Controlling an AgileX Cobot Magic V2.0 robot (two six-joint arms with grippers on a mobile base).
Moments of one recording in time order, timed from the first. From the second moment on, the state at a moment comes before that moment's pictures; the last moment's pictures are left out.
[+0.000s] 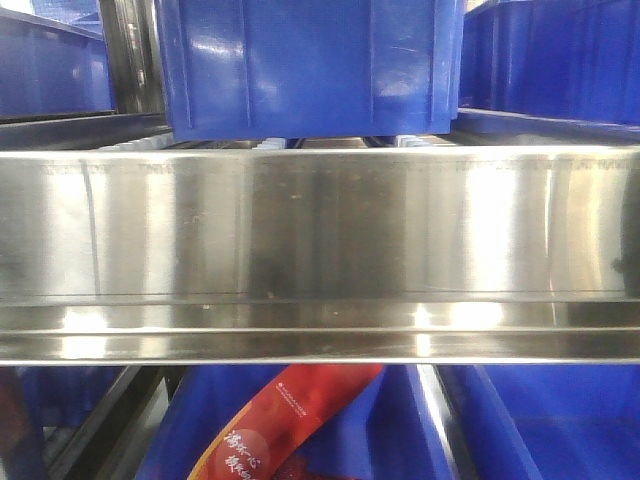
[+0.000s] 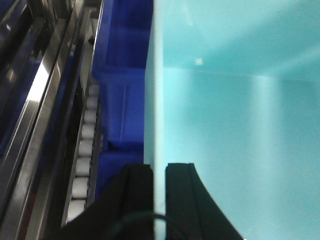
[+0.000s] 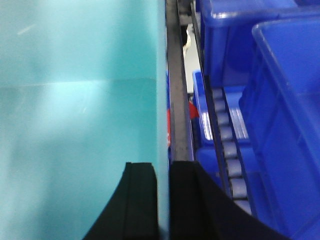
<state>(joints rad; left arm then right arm) -0.52 1.53 -1.93 0.39 1.10 -0.60 0.36 1.48 -1.88 -0.32 1.13 0.49</state>
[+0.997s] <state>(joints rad) -0.52 1.53 -1.94 0.40 1.09 -0.60 0.36 1.48 -1.89 -0.32 1.12 0.49</state>
